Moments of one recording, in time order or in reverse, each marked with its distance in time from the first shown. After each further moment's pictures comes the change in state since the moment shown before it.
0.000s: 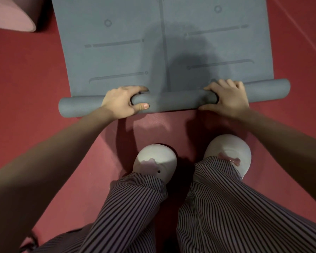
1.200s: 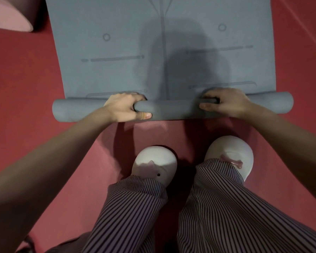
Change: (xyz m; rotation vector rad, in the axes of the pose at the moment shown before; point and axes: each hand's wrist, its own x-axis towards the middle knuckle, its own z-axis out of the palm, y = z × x) left_hand 0.003 0.012 -0.003 -0.037 -0.275 -0.065; right_hand 0.007 0.004 -0.008 0.175 -0.297 -0.028
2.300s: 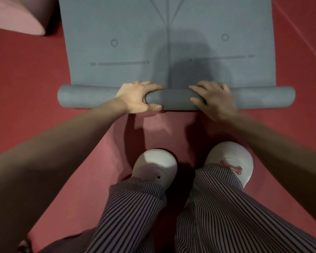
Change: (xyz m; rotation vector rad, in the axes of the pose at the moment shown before) left_hand 0.026 0.013 -0.014 0.108 0.136 0.085; right_hand 0.021 -0.030 0.016 -0.139 0.300 -0.070
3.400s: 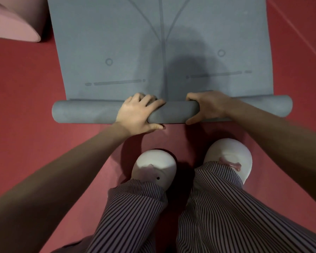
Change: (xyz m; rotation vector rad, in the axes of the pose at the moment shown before) left_hand -0.026 0.011 0.052 0.219 0.410 0.258; right_hand 0.006 -0.006 -0.021 0.014 -0.536 0.045
